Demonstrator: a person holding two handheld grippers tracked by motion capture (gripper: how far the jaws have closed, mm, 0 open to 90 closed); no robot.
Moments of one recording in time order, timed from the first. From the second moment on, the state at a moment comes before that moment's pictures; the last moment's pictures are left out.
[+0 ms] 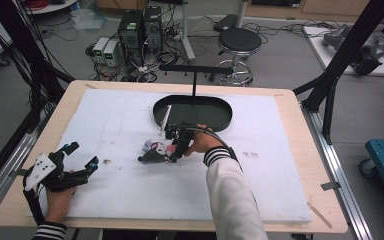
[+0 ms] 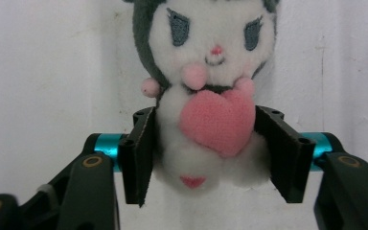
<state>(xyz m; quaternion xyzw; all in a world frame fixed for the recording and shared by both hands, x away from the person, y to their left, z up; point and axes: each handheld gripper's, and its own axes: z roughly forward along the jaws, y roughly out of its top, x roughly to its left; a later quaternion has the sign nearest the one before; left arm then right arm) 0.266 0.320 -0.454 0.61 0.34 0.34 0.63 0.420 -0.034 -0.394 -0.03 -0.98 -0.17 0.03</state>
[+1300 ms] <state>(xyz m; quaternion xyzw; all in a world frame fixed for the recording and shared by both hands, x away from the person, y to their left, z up) 0.266 0.319 -0.454 0.61 0.34 0.34 0.63 0.417 -0.067 -0.344 -0.06 -0.96 -0.27 -0.02</state>
